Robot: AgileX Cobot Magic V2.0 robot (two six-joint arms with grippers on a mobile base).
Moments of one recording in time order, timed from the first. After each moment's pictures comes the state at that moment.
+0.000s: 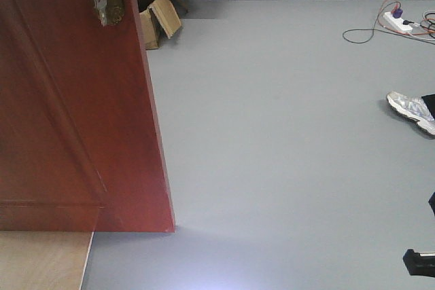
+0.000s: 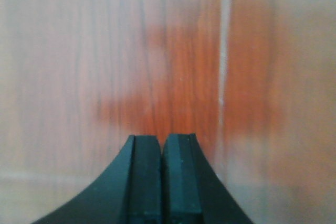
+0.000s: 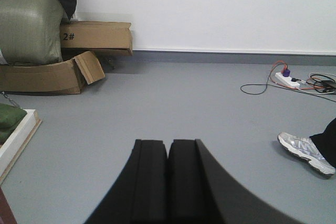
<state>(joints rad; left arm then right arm) 0.05 1.50 -1.47 -0.19 -0.13 0.14 0.01 -0.01 0.03 0.02 0.28 -0.05</state>
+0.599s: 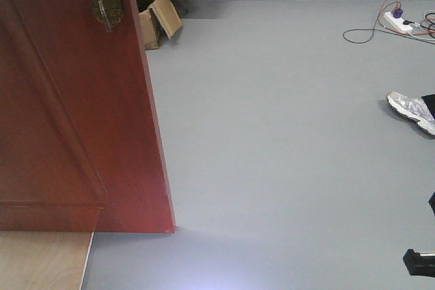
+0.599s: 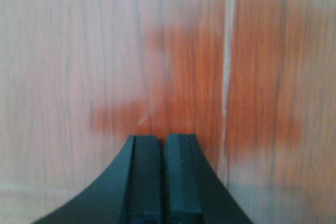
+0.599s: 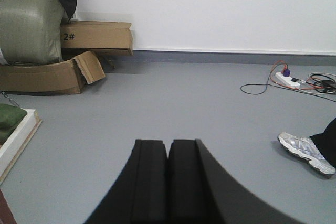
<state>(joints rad) 0.05 1.50 -1.47 -0.19 -0.13 0.14 0.01 -0.01 0.03 0.02 0.28 -0.05</state>
